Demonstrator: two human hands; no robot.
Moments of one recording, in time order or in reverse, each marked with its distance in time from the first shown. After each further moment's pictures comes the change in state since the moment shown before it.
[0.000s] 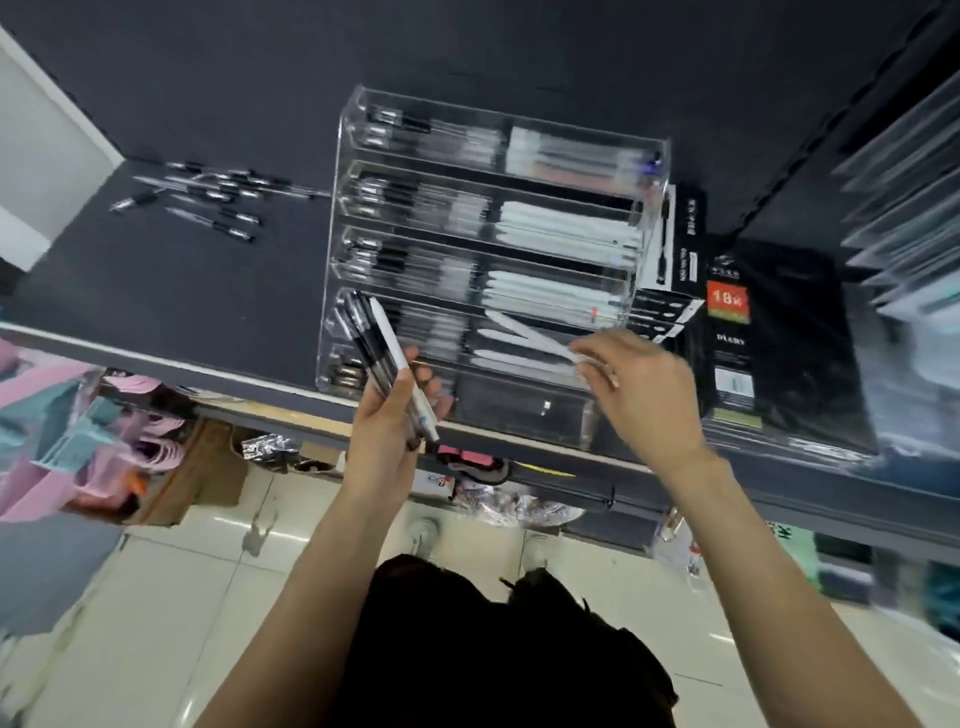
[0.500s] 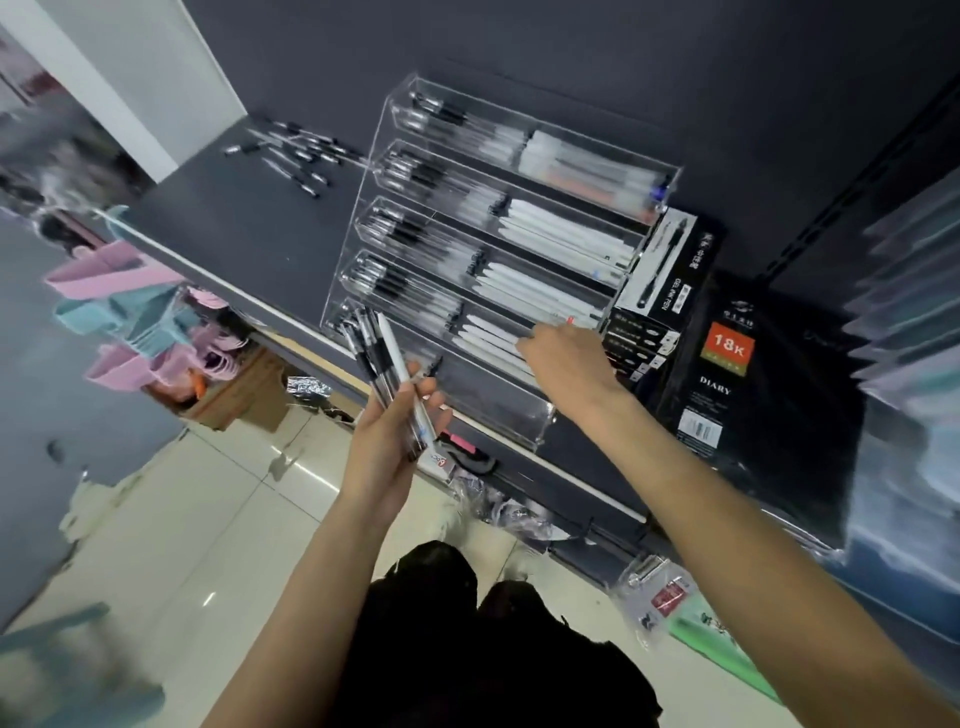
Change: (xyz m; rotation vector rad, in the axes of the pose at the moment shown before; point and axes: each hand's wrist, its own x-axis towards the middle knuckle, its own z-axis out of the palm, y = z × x) left_hand -0.049 -0.065 0.049 -0.130 0.209 0.137; right_hand 0.049 0.022 0.013 -0.355 -0.511 -0.472
